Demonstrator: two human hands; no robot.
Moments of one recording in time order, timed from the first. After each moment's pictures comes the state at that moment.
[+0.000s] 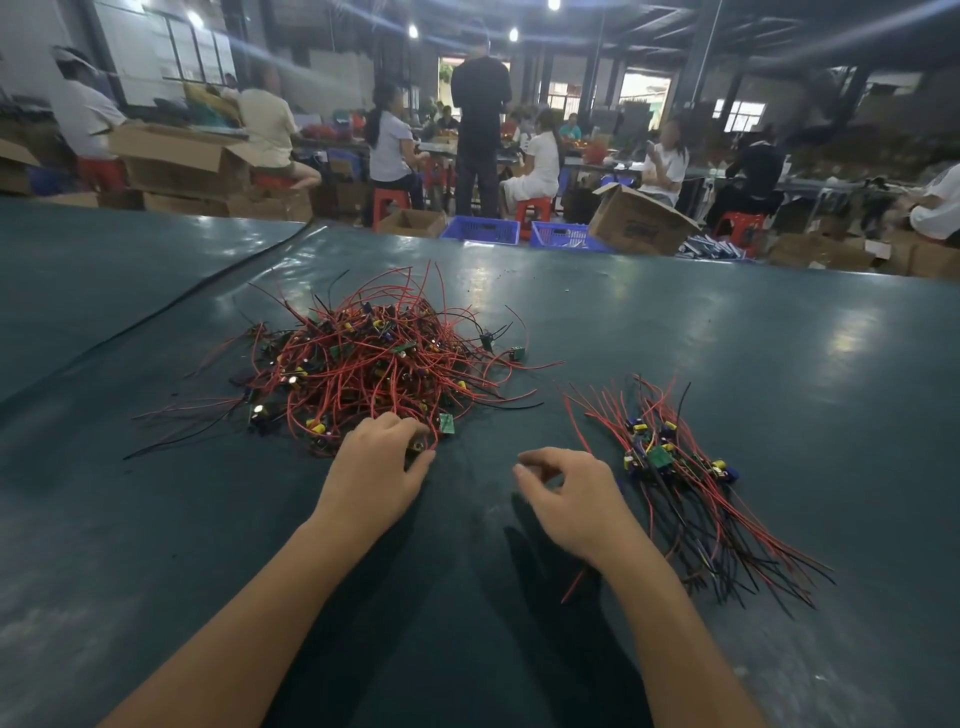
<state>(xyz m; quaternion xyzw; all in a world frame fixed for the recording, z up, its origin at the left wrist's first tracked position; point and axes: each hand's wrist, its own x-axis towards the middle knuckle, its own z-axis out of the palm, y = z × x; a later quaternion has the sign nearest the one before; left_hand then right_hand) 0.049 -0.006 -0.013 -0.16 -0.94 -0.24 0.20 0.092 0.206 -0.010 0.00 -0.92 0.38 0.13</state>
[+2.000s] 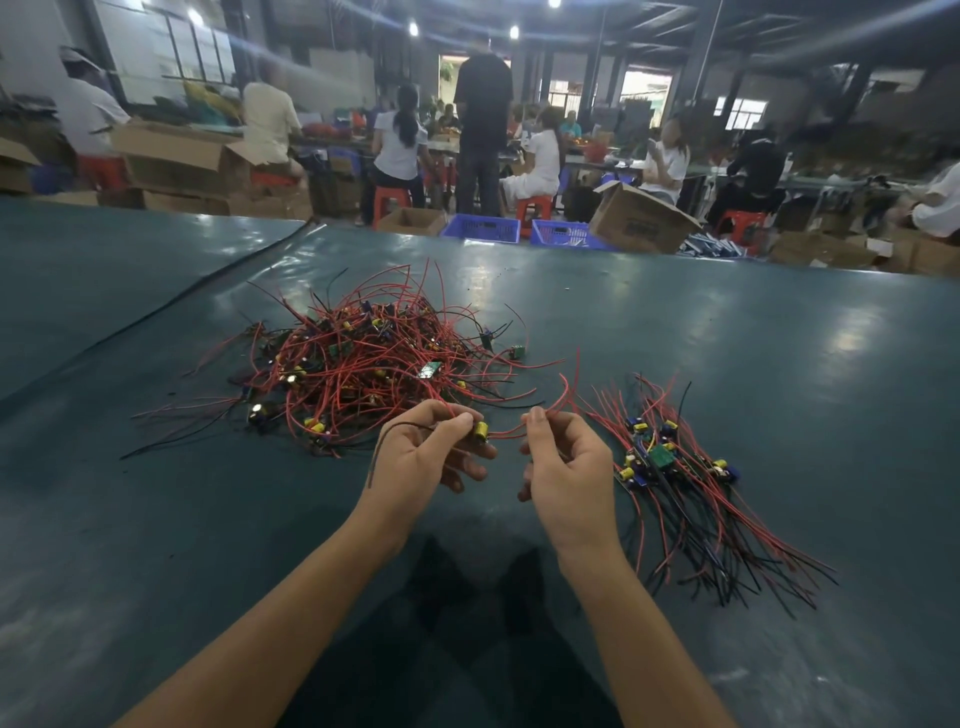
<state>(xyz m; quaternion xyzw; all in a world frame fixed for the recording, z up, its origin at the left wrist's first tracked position) 0.078 0.032 0.014 -0.12 -0.65 -0.75 0.03 0.102 0.166 0.012 -0.05 -0.69 0.68 0.23</state>
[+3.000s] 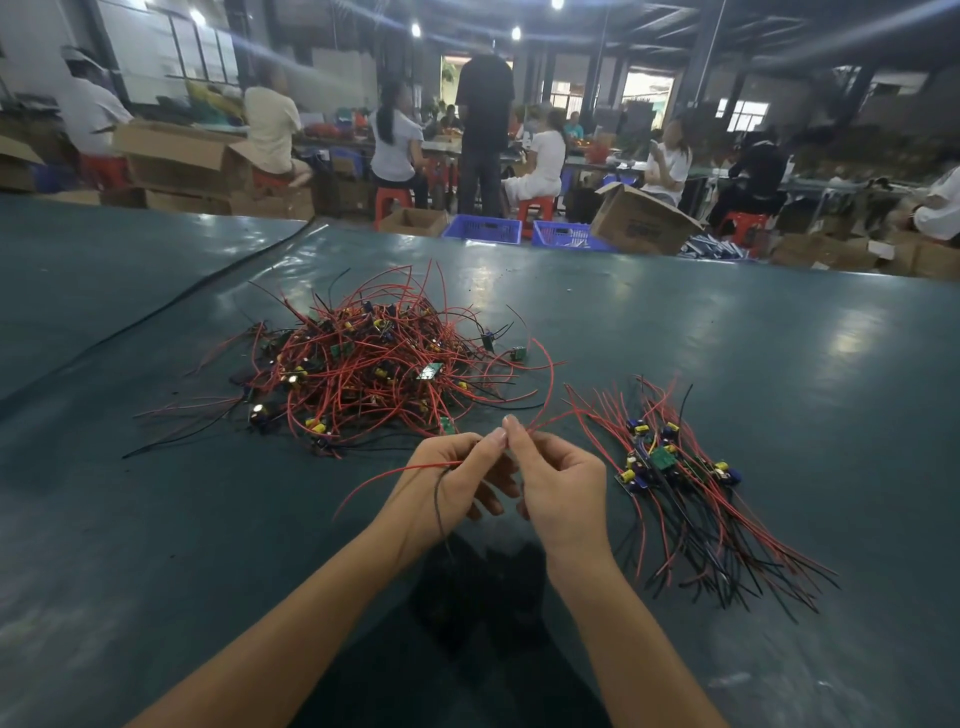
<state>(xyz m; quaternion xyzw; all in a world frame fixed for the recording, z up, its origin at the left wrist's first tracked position) 0.087 0.047 0.015 -0.14 -0.70 -0.70 -0.06 0.107 0.156 0.014 -0.07 -0.64 0.74 0.19</state>
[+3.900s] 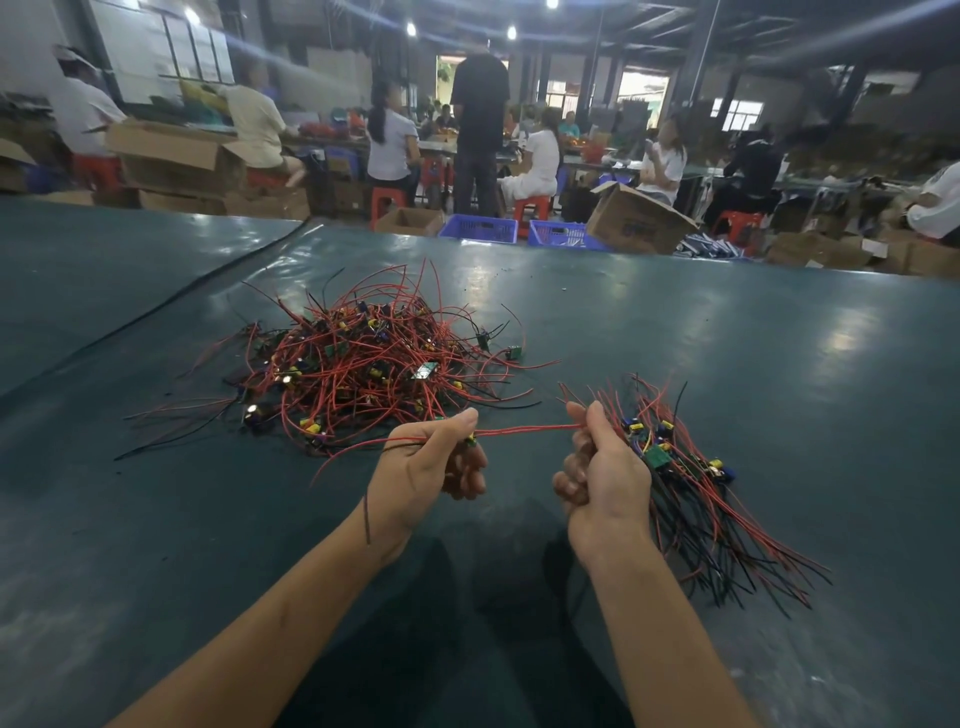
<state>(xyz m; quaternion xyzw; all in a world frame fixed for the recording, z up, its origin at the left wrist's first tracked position) 0.082 0.038 0.019 -0.14 -0.65 -0.75 -0.02 0.092 0.192 0.020 -0.20 -0.45 0.85 0.17</state>
